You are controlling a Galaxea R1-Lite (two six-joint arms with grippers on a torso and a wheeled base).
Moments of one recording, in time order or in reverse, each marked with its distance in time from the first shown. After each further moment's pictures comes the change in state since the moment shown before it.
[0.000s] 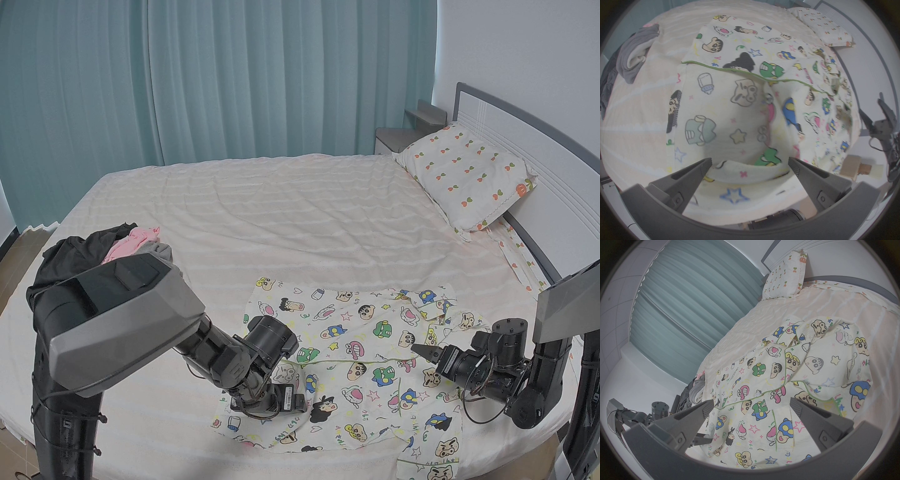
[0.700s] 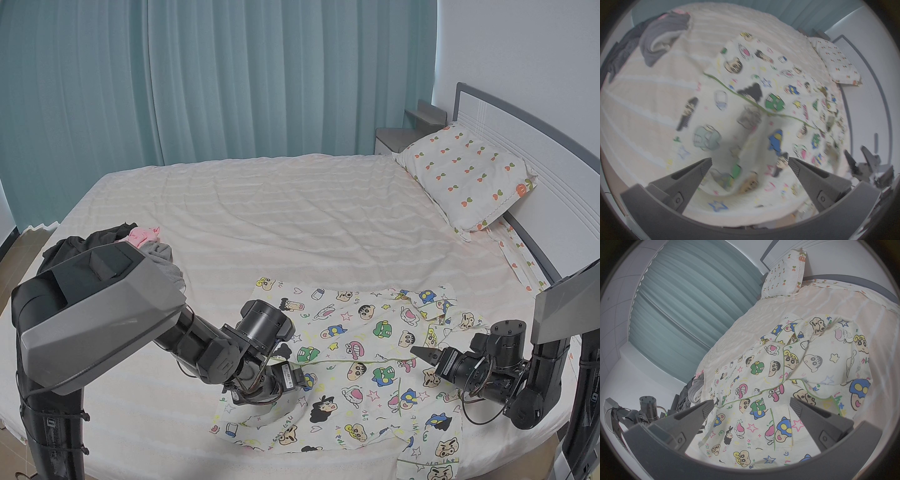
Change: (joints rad) left arm 0.005 -0.045 0.023 -0.099 0.168 -0.280; right arm 0.000 0.012 0.000 0.000 0.000 -0.001
